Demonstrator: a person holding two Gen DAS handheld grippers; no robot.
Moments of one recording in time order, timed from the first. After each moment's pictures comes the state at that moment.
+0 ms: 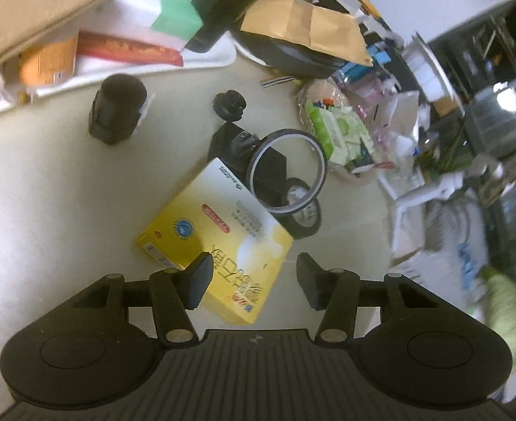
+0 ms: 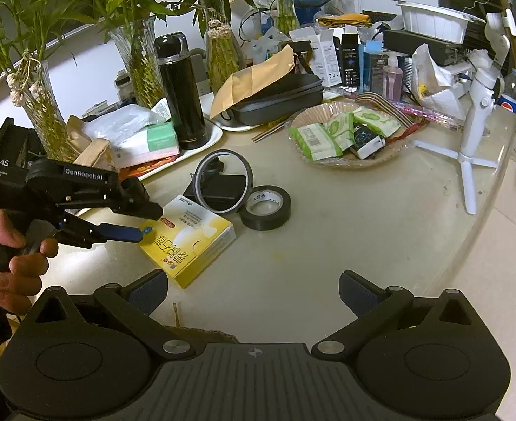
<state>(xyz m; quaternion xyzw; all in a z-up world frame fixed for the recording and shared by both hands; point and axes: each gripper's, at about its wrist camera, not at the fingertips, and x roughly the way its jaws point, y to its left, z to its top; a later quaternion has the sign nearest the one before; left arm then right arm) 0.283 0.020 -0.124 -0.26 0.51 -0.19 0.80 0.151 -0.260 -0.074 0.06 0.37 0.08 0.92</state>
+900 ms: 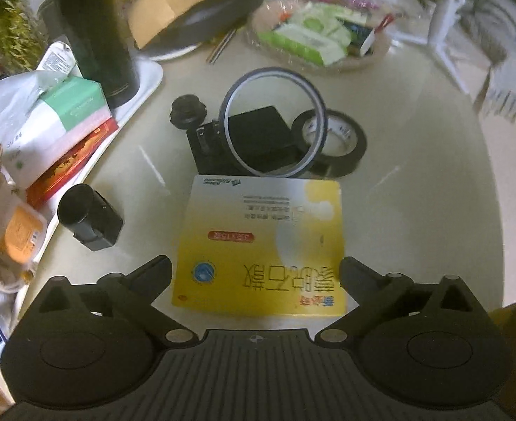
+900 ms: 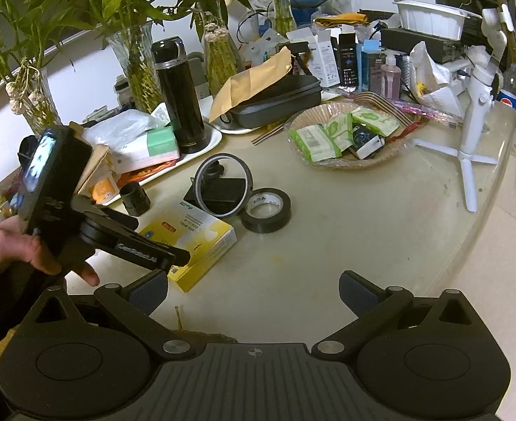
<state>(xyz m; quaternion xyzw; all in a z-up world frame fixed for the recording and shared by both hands) 0.293 -0.065 -0.132 0.15 0.50 -0.22 0.82 0.152 -0.263 -0.071 0.07 0.37 0.08 0.92</state>
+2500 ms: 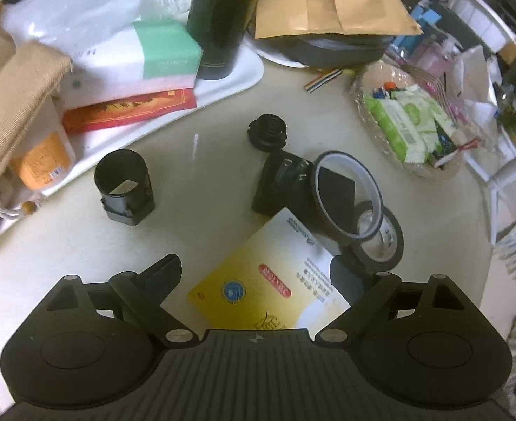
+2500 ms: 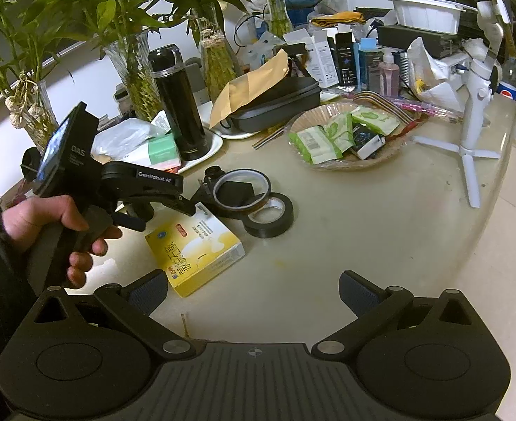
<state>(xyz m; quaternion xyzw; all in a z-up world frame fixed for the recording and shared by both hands) 0.337 -0.025 -0.119 -0.08 0.54 -0.09 0.83 0.153 -0.267 -0.068 0.09 0.37 0.08 0.92</state>
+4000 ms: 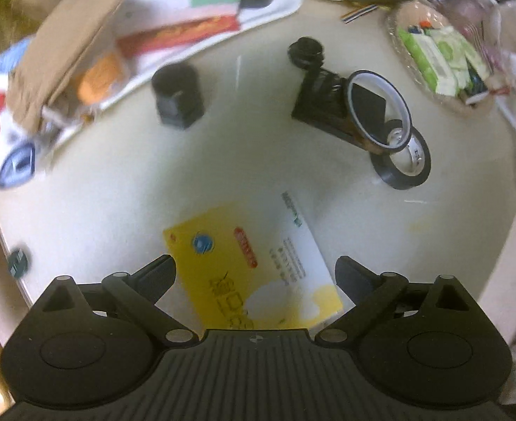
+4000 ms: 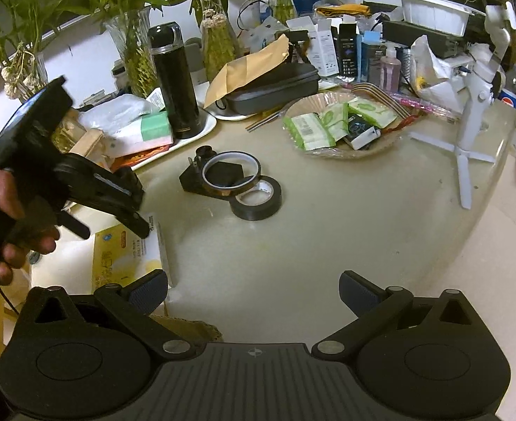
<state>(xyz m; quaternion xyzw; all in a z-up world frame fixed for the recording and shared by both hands) 0.303 -0.016 -0.115 -0.07 0.65 -0.04 0.76 0.154 -0.271 -0.074 0.06 0.39 0.08 0.91</state>
